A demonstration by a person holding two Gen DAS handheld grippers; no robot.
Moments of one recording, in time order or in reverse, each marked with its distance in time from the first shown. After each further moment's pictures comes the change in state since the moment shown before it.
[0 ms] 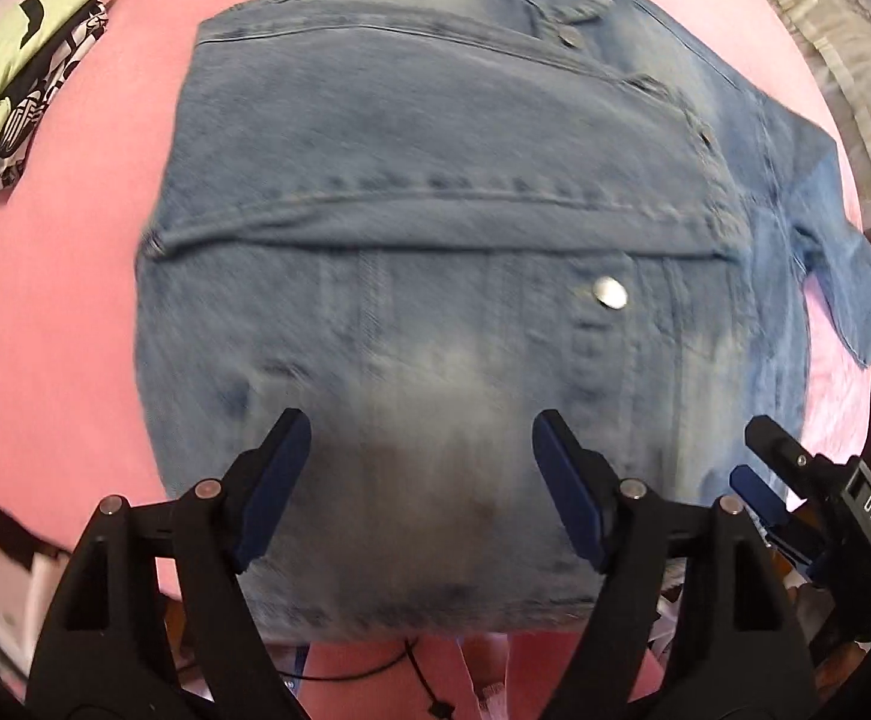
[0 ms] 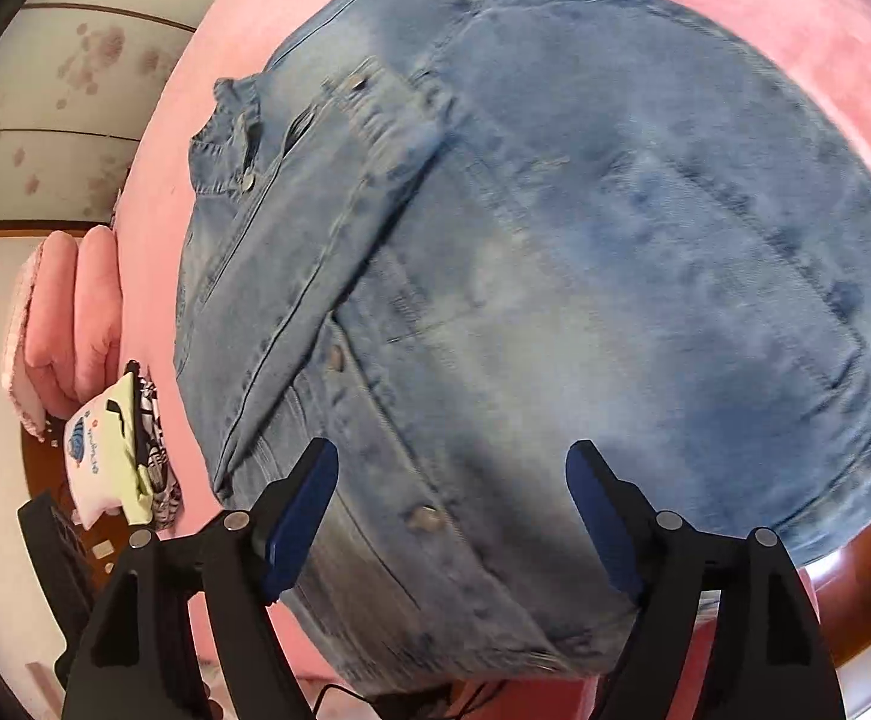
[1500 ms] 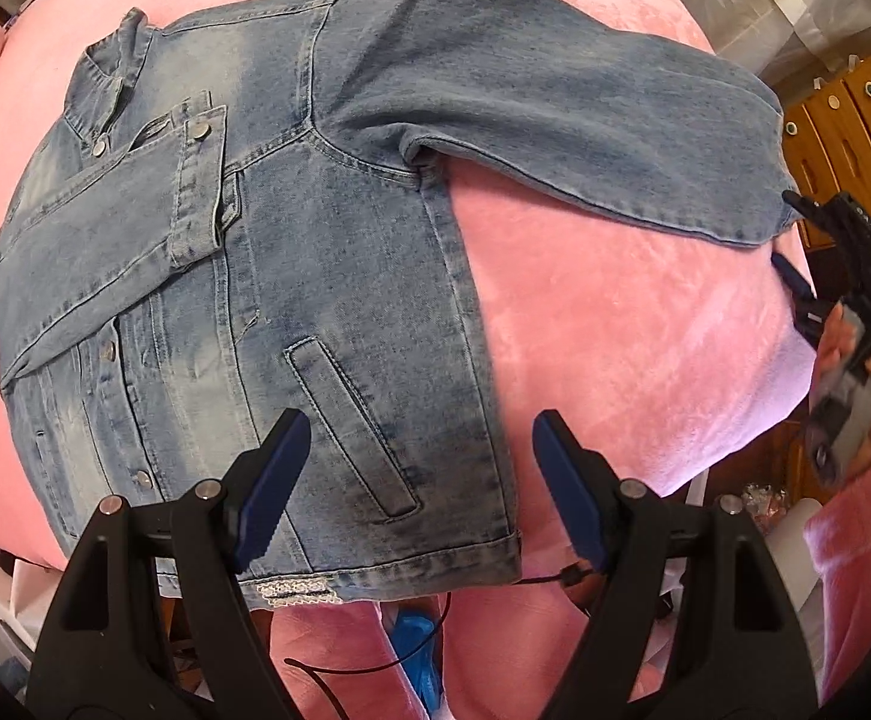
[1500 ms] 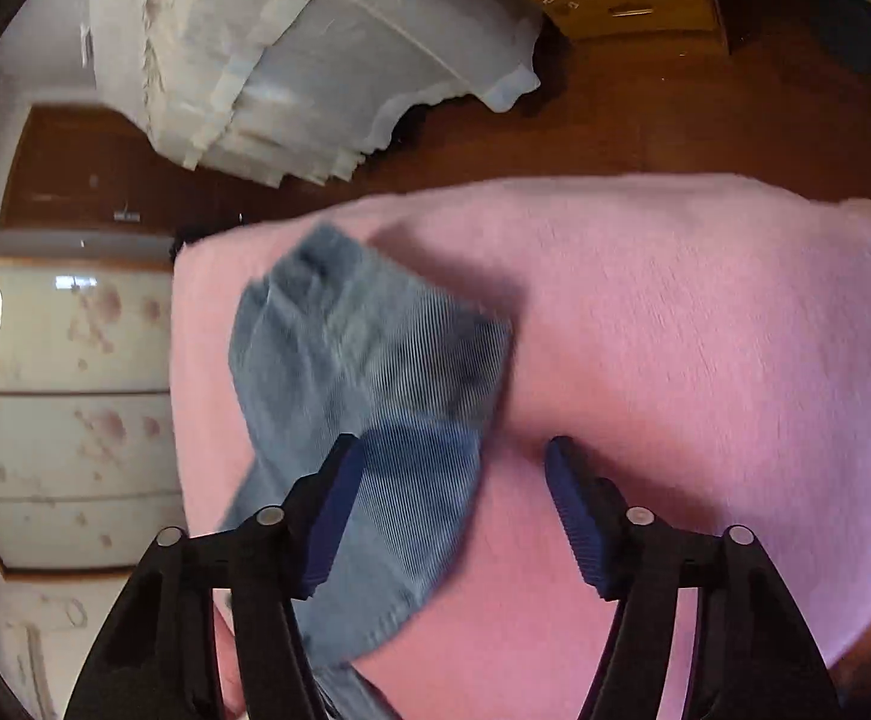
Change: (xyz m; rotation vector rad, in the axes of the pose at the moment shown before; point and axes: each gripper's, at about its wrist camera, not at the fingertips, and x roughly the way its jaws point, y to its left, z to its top) left arm -0.008 -0.384 -0.037 0.347 0.040 0.054; right arm -0.210 -0.377 0.289 0.548 -0.490 0.198
